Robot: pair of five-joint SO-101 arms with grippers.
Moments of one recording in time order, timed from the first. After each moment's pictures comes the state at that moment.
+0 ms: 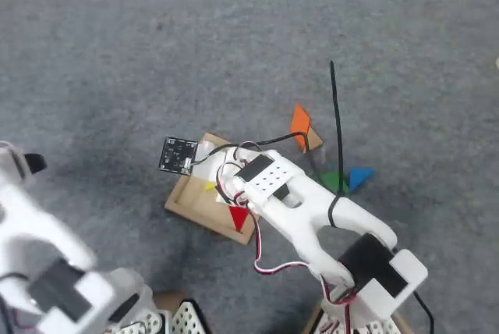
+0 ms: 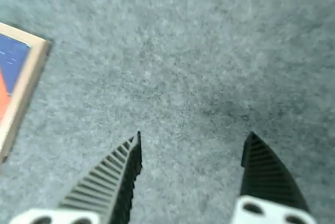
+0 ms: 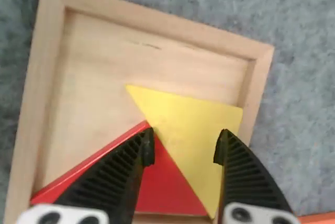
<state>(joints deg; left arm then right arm) -57.1 -4.4 23.2 59.1 -17.8 -46.2 2.4 33.8 36.4 38.0</state>
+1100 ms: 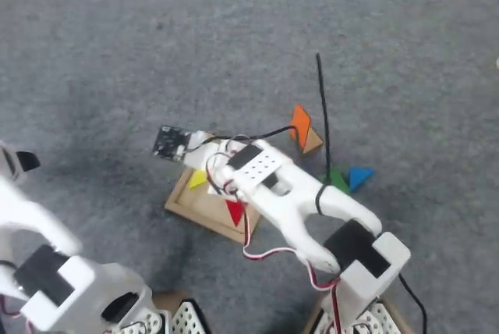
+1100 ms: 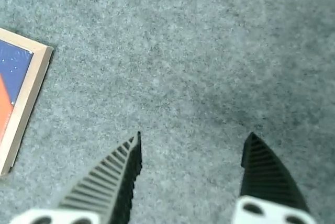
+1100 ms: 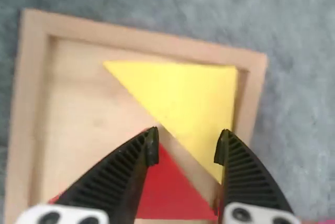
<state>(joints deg) -58.0 0.3 18.1 59.5 -19.4 -45.0 10.1 25.5 40.8 33.6</state>
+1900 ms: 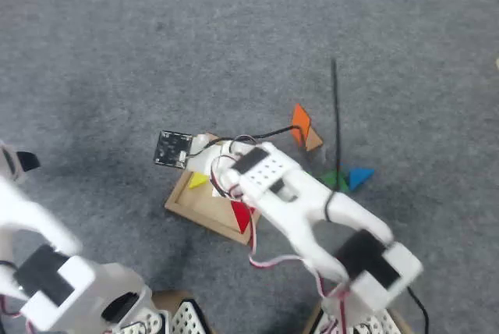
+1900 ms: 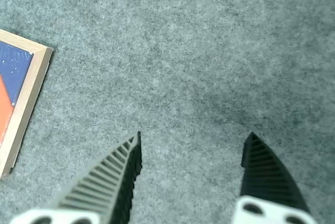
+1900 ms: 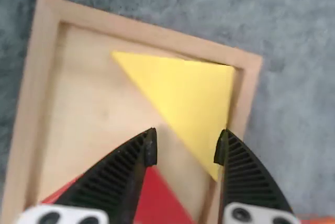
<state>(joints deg) -58.0 0.3 18.1 59.5 -19.7 -46.9 8.4 26.4 40.2 37.8</state>
